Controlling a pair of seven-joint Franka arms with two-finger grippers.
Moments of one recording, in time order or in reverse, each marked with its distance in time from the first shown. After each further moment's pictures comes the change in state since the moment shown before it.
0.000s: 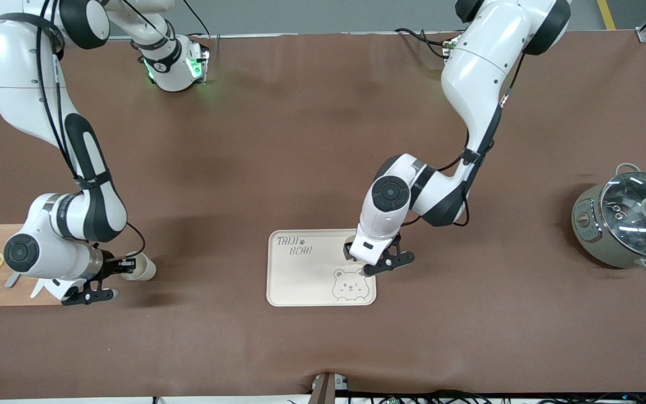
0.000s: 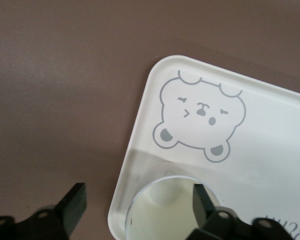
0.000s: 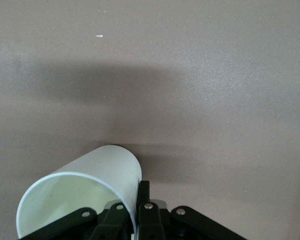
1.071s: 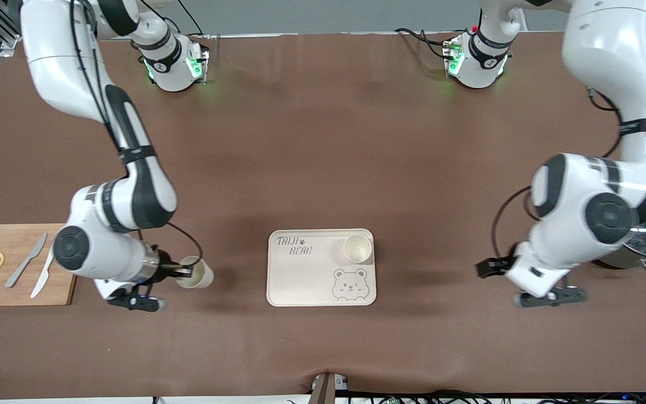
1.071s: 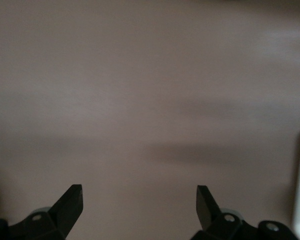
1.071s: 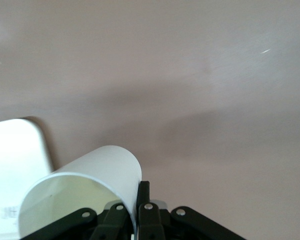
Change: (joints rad) left arm 0.459 -0.215 0.004 0.002 -0.073 -0.249 0.776; right arm 0.279 -0.025 0.016 0.213 0.125 -0.161 0.573
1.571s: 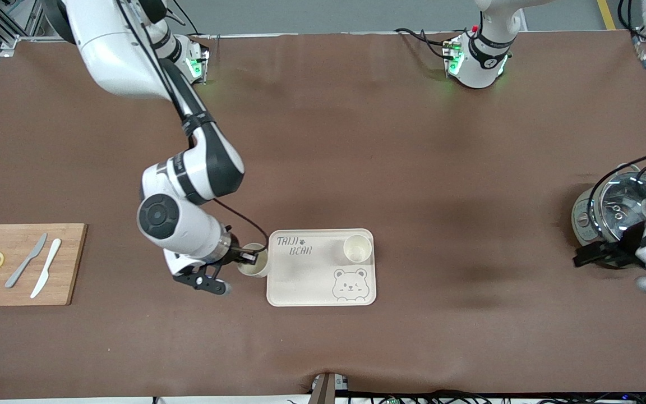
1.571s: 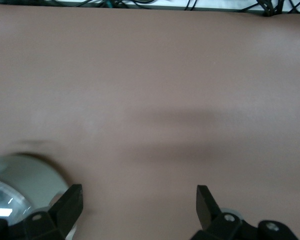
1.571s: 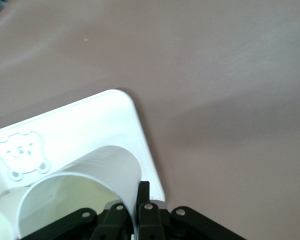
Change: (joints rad) left arm 0.269 -0.231 -0.045 -0.162 -0.106 -0.016 0.274; right arm 0.186 0.007 -0.003 0.061 0.000 0.026 0.282
